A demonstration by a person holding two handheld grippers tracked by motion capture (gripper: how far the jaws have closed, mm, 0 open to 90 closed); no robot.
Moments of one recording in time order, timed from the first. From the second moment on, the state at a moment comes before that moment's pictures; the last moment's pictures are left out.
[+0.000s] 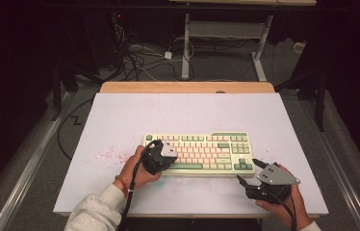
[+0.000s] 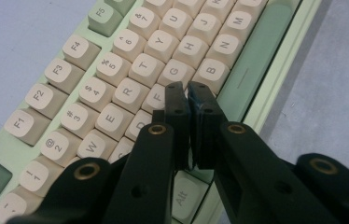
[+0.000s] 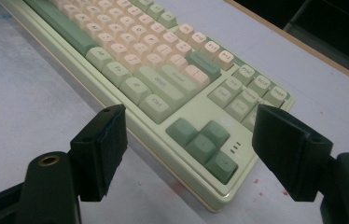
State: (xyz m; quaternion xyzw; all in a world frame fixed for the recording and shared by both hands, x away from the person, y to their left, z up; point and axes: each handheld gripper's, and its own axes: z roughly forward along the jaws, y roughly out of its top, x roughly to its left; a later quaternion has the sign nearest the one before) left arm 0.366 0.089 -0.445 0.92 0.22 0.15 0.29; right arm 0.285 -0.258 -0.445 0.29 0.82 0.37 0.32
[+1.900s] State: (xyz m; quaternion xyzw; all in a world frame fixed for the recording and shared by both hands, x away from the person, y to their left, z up) left arm 0.360 0.099 -0.435 0.91 0.21 0.20 0.30; right arm 0.285 -0.254 -0.447 0.29 0.83 0.36 0.32
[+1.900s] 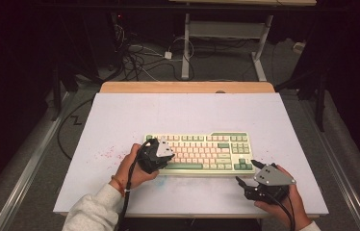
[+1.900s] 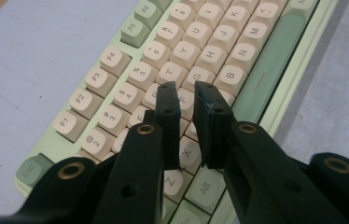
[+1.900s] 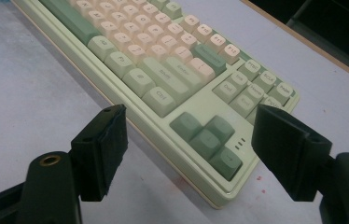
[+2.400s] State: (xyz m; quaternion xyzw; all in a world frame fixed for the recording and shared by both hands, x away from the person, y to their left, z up) left arm 0.357 0.107 -0.429 0.89 0.23 0.22 0.31; right arm 0.284 -0.254 -0.447 0.28 0.83 0.36 0.32
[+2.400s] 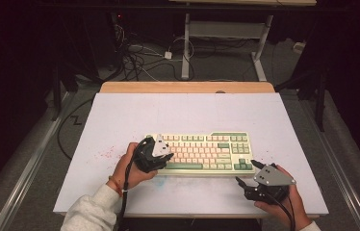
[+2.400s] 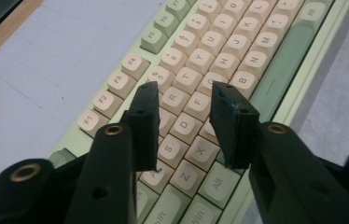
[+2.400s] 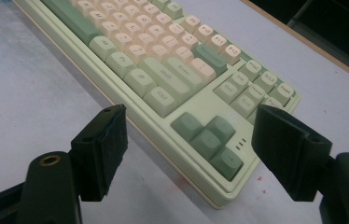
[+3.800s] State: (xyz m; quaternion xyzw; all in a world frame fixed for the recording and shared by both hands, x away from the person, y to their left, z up) left arm 0.376 0.122 -0.439 0.90 0.26 0.16 0.33; right arm 0.285 -0.252 -0.450 0.28 0.83 0.35 0.31
